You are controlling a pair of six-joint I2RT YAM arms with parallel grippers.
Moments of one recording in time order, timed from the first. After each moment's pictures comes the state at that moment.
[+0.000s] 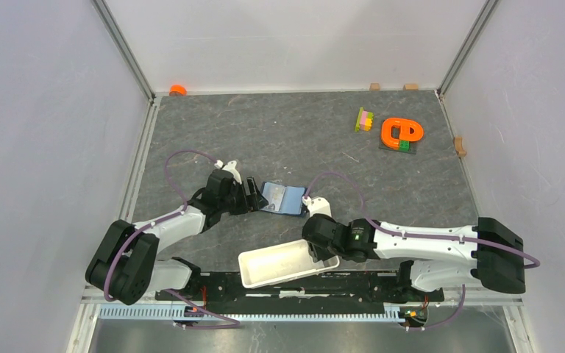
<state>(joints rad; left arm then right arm) -0.44 1.29 0.45 0.10 0.19 -0.59 1.27 1.25 0.72 -0.54 0.29 0.78</state>
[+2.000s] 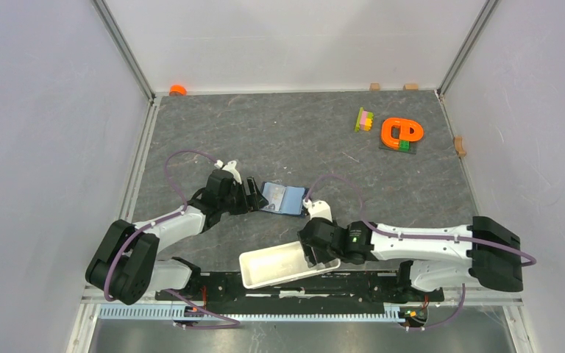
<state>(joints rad) -0.44 1.29 0.44 0.11 0.19 -0.59 1.28 1.24 0.70 -0.53 0.29 0.81</state>
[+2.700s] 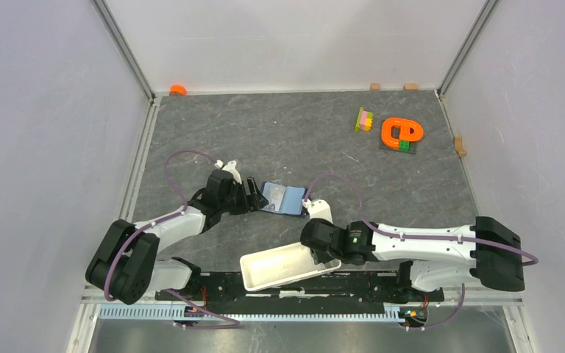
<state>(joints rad) -0.44 1.29 0.44 0.13 0.19 -0.59 1.31 1.27 0.73 -0.58 0.33 0.82</state>
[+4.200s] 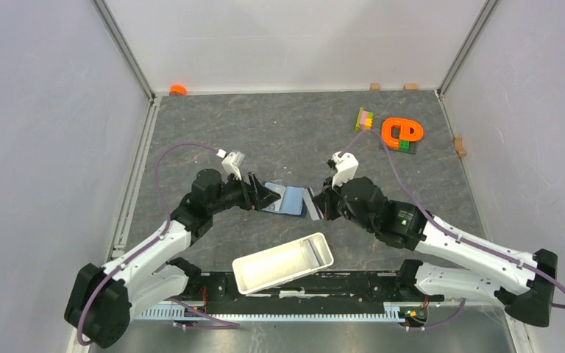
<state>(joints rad) -0.49 1.00 0.46 0.15 0.38 -0.60 1.08 0.96 0.85 -0.42 0.34 0.51</state>
